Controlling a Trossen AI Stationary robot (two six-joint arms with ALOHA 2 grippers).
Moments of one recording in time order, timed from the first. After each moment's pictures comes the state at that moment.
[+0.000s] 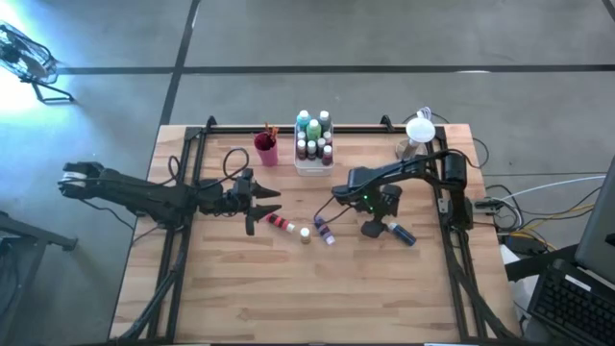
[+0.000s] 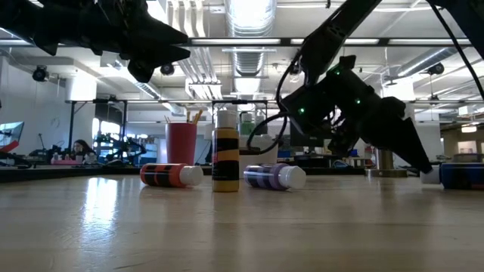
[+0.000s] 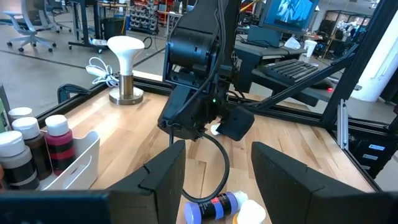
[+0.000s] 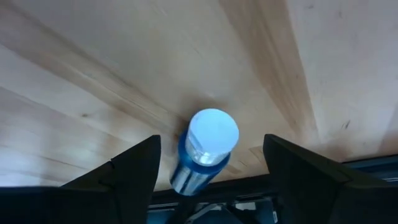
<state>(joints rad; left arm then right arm) -0.06 0.96 0.39 0.52 -0.17 -0.19 -0.16 2.01 1.21 -1.37 -0.24 0.36</state>
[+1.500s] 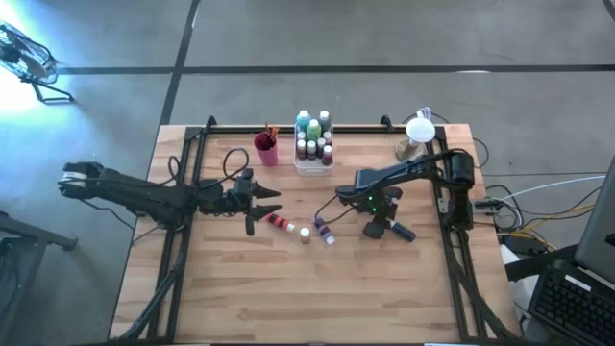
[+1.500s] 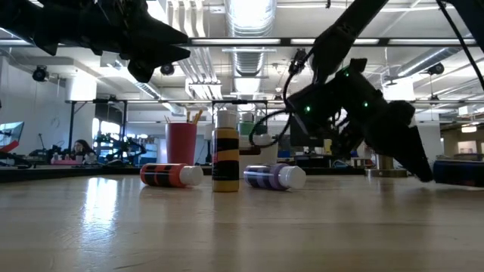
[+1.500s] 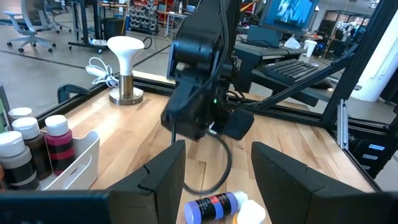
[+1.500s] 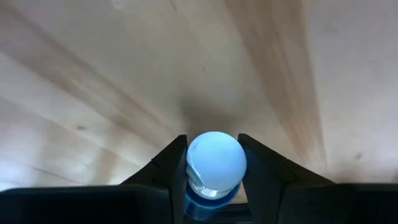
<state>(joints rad) -0.06 0.96 0.39 0.52 -0.17 -0.19 -0.16 1.96 1.12 -1.24 -0.25 0.32</state>
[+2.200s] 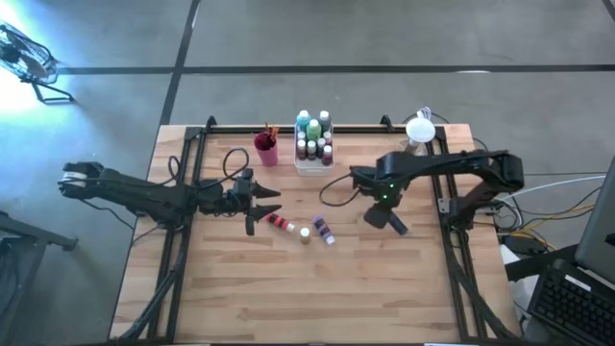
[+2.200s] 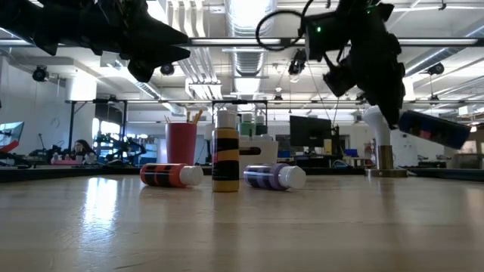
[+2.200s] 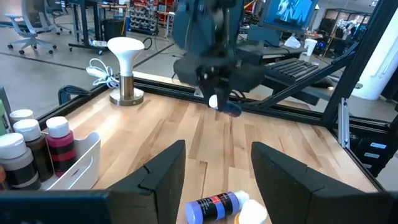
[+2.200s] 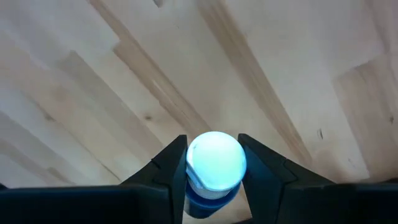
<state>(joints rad) -0.06 0.96 0.39 0.52 -0.17 -0.18 -0.16 1.57 1.14 -1.23 -0.20 0.47</state>
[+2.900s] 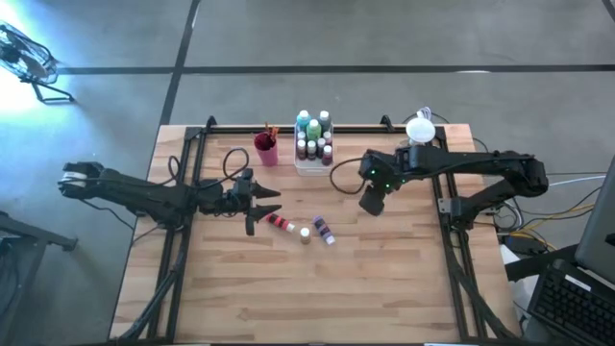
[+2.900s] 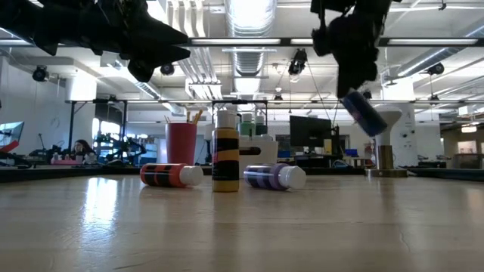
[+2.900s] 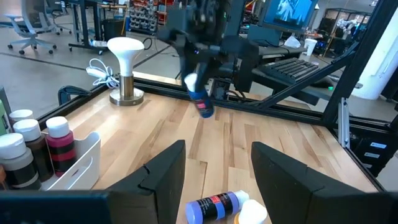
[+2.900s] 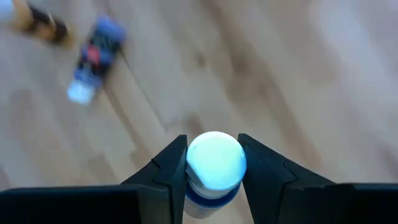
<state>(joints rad) -0.06 0.96 0.39 0.52 -0.17 -0.18 -0.16 1.37 1.14 -0.98 0.03 0.41</state>
